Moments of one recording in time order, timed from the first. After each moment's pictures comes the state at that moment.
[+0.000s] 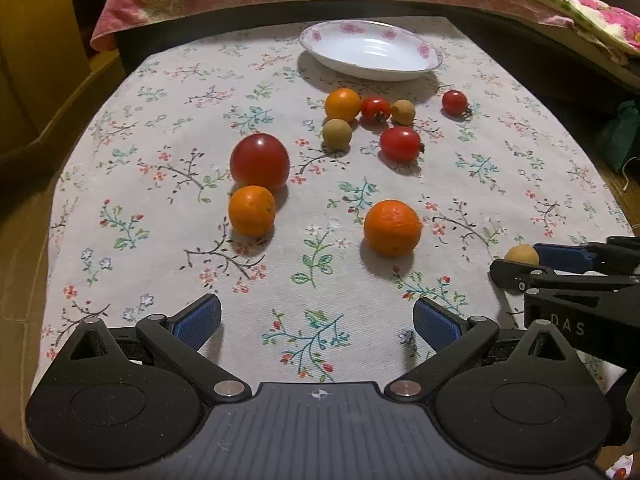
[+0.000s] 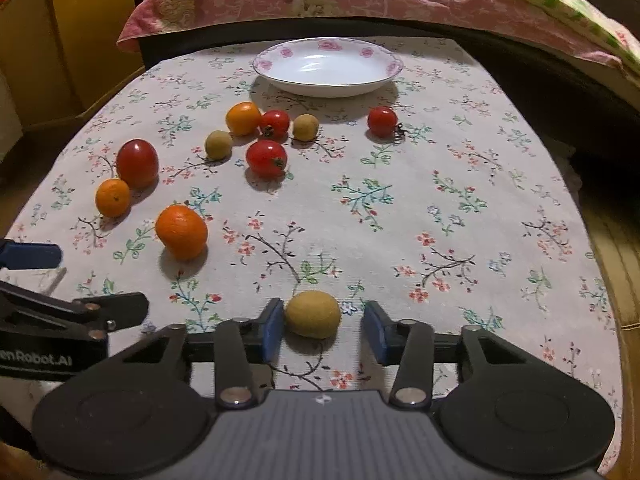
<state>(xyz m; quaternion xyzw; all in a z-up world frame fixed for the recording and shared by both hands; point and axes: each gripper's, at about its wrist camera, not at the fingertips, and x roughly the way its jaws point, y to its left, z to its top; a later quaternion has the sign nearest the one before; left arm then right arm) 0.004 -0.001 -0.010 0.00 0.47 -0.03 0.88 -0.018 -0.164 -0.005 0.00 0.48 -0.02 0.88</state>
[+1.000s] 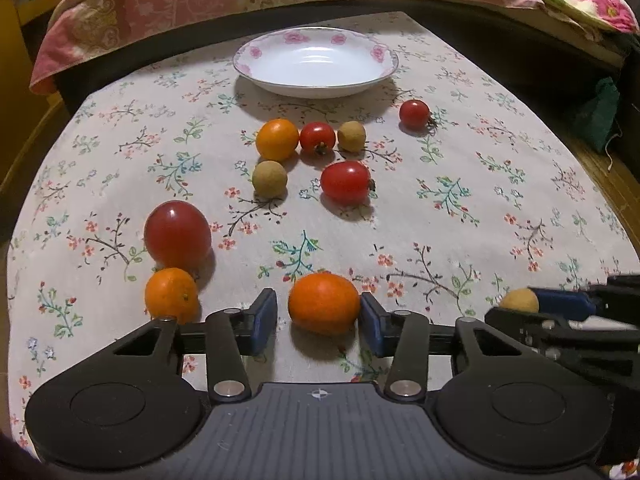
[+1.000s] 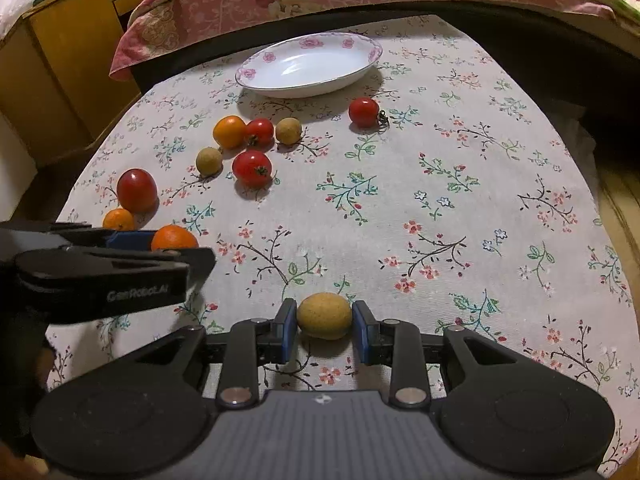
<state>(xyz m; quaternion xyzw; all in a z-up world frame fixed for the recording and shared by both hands) 0.047 -0.036 -0.016 0.06 0.46 -0.07 0.88 -0.019 -0.194 0.000 0.08 0.49 -0.01 0.87</state>
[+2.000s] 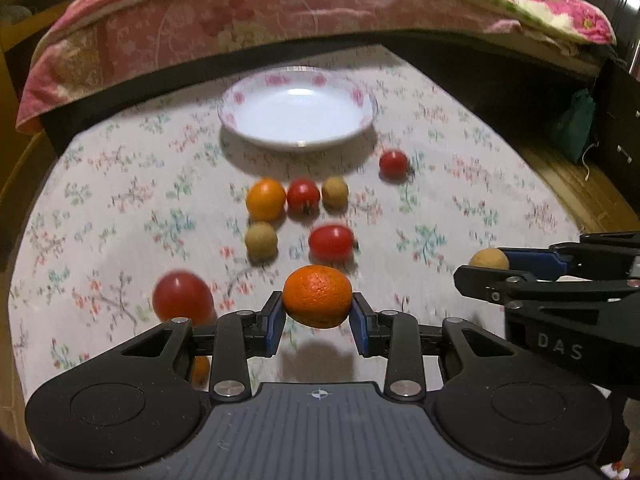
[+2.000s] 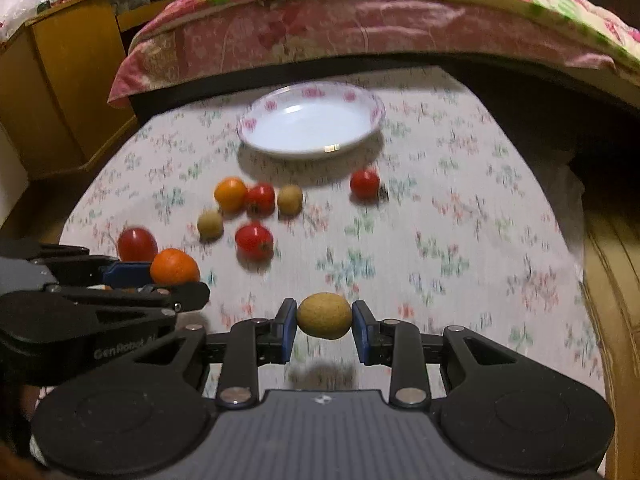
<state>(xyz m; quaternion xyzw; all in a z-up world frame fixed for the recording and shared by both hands) 0.068 -0.035 0.024 0.05 0.44 -0.11 0.89 0.015 -0.186 0.037 0.04 0.45 -0.03 0.89</state>
